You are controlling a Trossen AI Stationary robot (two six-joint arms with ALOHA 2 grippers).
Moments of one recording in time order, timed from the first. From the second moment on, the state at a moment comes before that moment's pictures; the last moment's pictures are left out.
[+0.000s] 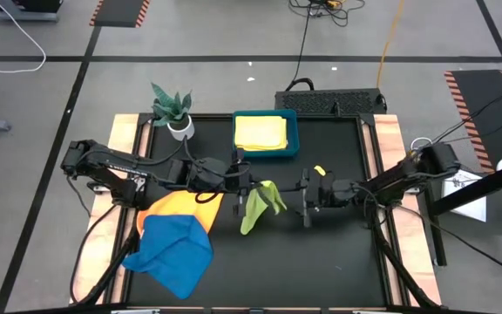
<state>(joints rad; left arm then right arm) -0.14 1.50 1.24 -0.05 -0.22 0.15 0.19 1.45 0.28 1.13 0.19 -0.10</state>
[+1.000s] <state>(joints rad) -0.14 1.50 1.24 -0.08 -0.27 0.14 0.30 1.55 0.38 1.20 0.34 -0.12</state>
